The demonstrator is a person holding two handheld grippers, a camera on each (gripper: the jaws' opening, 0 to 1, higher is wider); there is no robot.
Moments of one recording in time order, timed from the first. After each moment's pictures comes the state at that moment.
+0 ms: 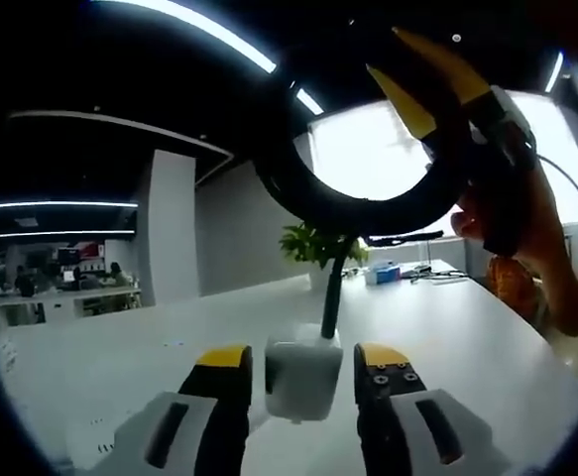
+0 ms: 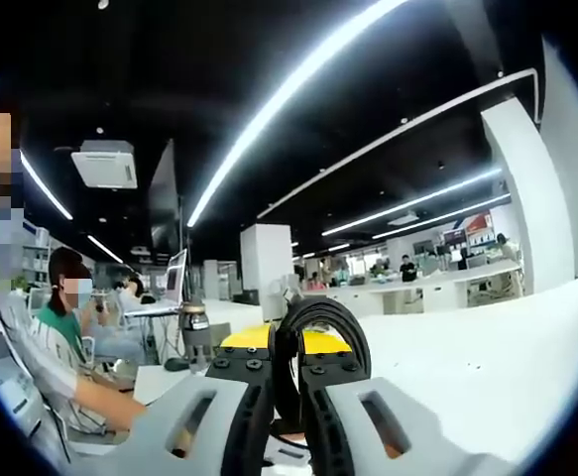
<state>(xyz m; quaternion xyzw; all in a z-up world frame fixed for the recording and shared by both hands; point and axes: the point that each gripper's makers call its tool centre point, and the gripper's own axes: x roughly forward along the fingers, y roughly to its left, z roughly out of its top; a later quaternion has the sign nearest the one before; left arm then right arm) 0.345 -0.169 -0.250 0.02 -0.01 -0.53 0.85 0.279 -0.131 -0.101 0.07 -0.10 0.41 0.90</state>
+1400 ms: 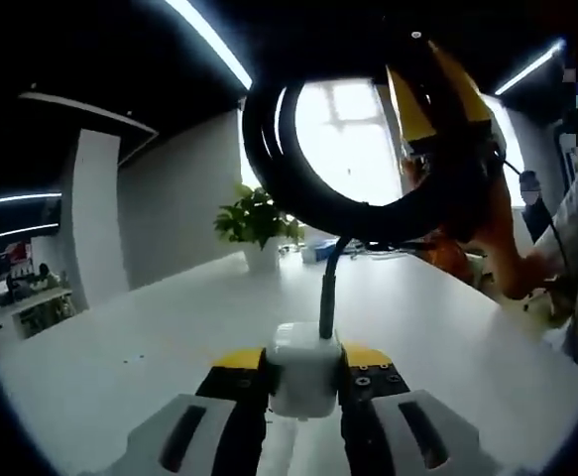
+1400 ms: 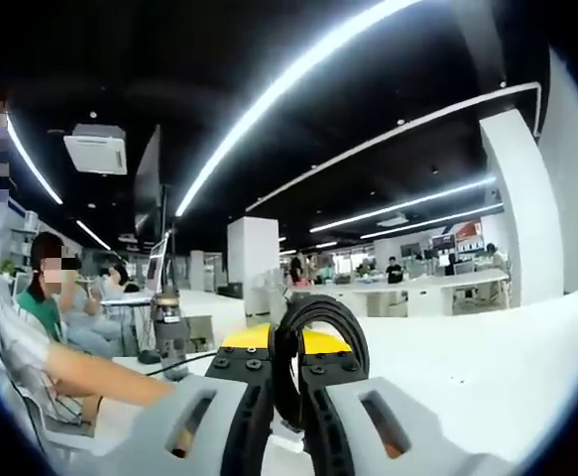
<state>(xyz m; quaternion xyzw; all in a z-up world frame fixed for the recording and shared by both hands) 0.385 -0.176 -0.251 0.08 0.03 -0.68 0.73 0.326 -0.128 -0.102 0.04 -0.09 0.38 0.92</state>
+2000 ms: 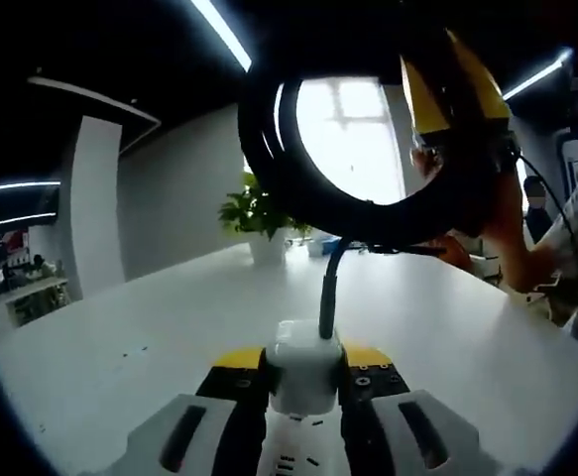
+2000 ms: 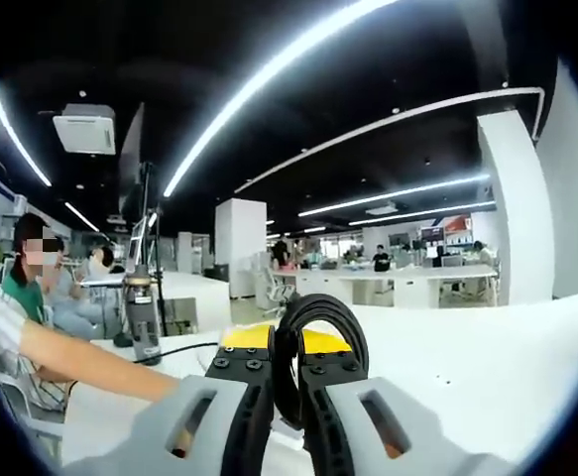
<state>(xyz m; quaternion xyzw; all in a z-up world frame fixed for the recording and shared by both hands) 0.421 -0.186 -0.270 0.07 0.05 -0.68 0.73 0.370 -0.128 -0.121 0.01 -0.06 0.36 0.93</state>
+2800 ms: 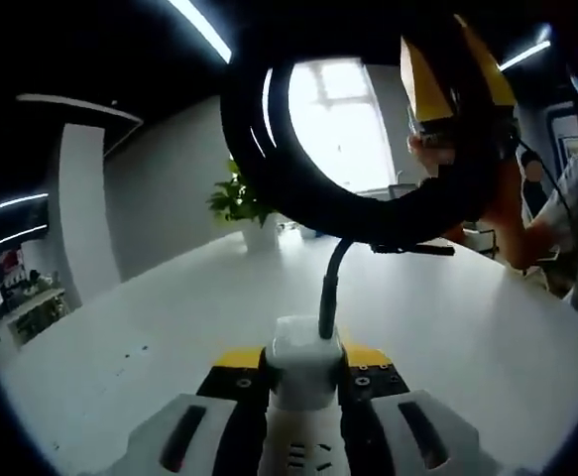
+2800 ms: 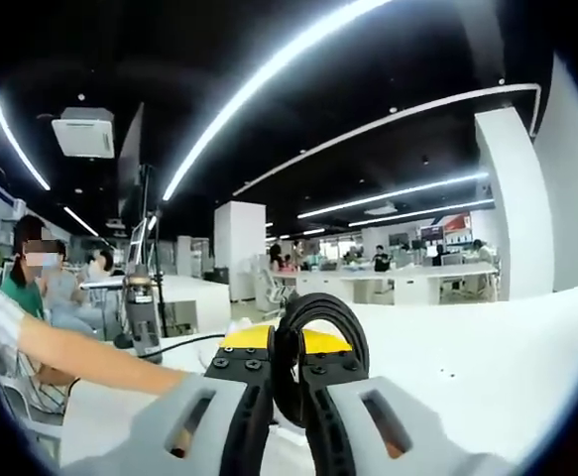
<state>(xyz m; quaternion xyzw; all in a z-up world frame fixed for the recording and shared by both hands) 0.424 -0.180 -0.291 0.16 0.06 -0.68 0.71 0.371 -0.128 -0.138 0.02 -0.06 0.35 0.93</state>
